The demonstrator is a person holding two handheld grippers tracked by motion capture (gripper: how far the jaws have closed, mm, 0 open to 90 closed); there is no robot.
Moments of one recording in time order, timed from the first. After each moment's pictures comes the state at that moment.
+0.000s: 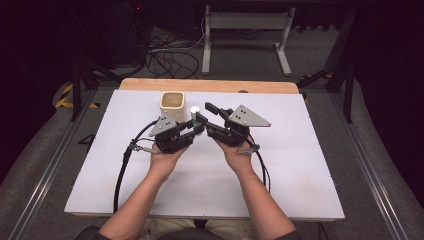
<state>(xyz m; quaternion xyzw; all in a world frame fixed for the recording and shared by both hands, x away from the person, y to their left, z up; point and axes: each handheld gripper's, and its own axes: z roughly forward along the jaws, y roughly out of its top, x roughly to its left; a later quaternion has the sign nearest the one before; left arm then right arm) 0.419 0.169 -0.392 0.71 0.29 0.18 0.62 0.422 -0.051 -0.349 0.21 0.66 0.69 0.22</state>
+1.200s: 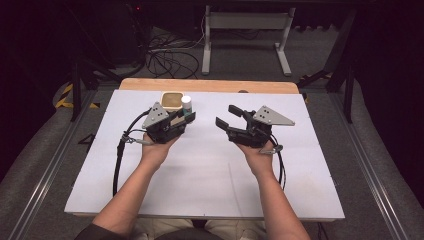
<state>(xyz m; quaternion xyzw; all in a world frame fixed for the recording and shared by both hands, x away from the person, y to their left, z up) 0.437 0.191 -0.375 0.71 0.28 0.24 0.60 0.423 -0.106 -0.351 0.25 0.67 0.67 0.19</state>
